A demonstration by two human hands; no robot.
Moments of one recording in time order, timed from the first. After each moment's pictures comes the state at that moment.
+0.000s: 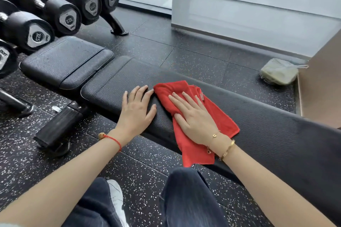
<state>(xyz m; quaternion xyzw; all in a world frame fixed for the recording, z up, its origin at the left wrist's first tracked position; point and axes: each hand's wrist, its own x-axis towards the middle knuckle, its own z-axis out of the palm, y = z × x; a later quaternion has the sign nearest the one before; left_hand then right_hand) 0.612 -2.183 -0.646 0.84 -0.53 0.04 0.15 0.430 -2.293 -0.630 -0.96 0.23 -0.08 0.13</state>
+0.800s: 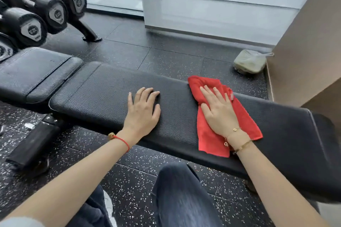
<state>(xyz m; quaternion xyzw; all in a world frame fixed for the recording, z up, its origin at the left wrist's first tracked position) 0.539 -2.231 -0.643 0.79 -0.58 0.02 0.18 0.316 -2.348 -0.628 -0.87 0.46 -0.11 0.11</state>
